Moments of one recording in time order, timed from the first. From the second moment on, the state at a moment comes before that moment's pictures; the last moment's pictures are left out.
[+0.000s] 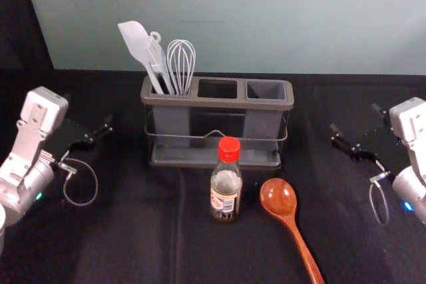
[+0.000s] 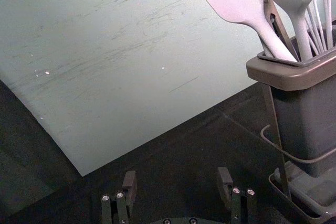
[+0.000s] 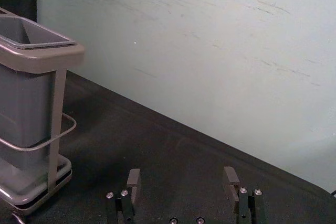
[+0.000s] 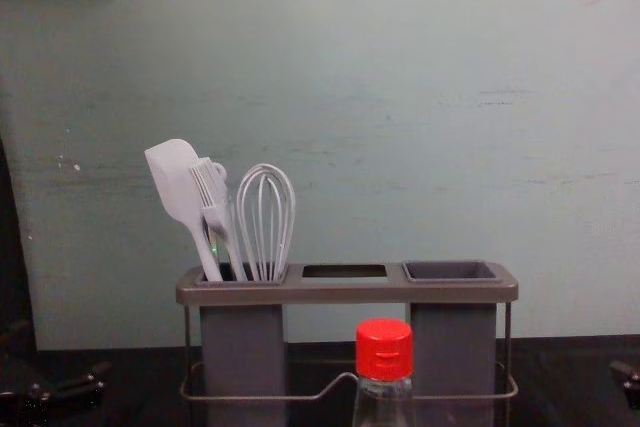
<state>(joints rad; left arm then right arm) -0.20 0.60 0.45 -1.41 -0.25 -0.12 0.03 0.20 0.60 -0.45 -1.41 0.25 -0.12 -0.03</state>
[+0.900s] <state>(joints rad) -0.20 0.60 0.45 -1.41 -0.25 -0.12 0.03 0.20 0.60 -0.45 -1.41 0.25 -0.12 -0.03</state>
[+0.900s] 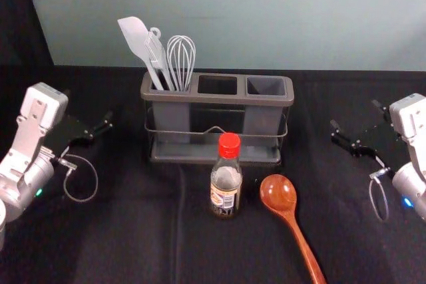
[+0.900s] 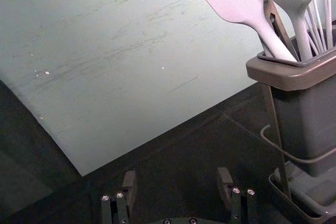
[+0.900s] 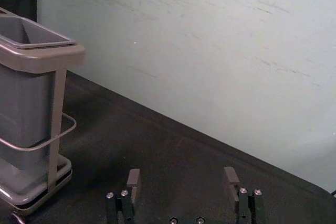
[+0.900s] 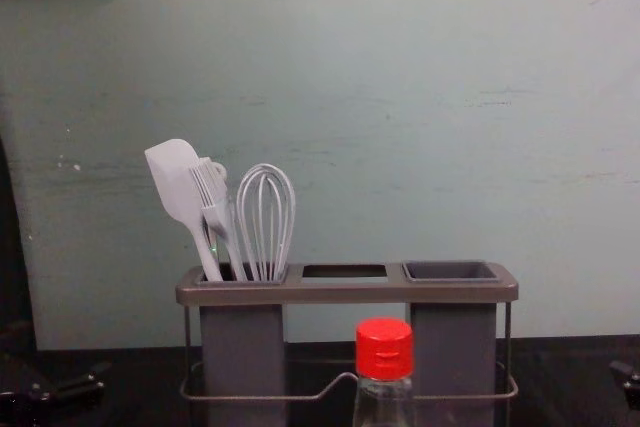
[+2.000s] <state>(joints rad) -0.20 0.60 0.45 -1.41 -0.25 -0.12 0.03 -0.16 0.75 -0.22 -1.80 0.41 -0.24 0.05</state>
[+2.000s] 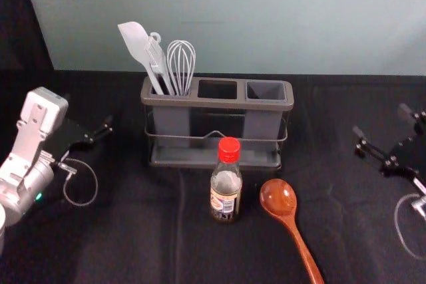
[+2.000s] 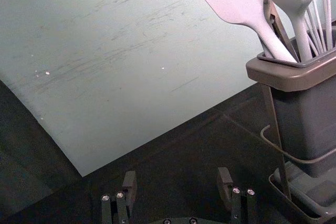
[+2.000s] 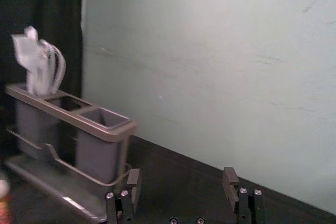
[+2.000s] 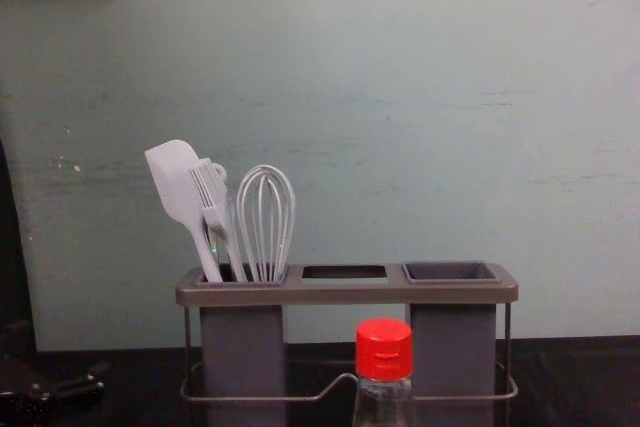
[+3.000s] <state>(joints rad) -0.20 0.60 0.45 -1.41 -0.25 -0.12 0.03 -0.11 0.80 -0.32 -1.82 0.62 -0.17 0.59</state>
